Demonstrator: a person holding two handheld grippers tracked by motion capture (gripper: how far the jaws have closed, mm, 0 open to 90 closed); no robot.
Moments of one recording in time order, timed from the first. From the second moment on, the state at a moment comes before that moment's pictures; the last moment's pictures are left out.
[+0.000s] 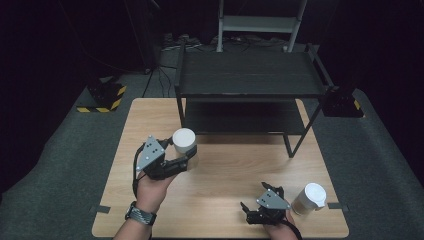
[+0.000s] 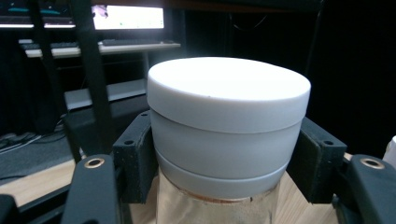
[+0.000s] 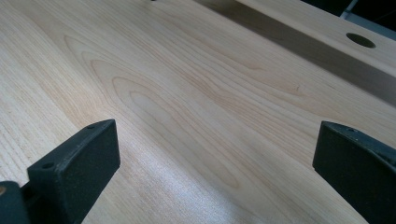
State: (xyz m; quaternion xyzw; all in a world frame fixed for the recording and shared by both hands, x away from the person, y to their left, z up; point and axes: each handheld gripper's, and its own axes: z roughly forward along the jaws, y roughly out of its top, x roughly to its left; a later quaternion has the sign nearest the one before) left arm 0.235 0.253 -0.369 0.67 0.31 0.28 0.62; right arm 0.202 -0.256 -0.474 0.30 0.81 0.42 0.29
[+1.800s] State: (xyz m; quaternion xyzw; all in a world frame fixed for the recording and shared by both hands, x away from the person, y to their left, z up) left arm 0.269 0.221 -0.262 0.63 0.27 0.31 0.66; right arm 0.202 -0.257 -0.474 0.30 0.80 0.43 0.29
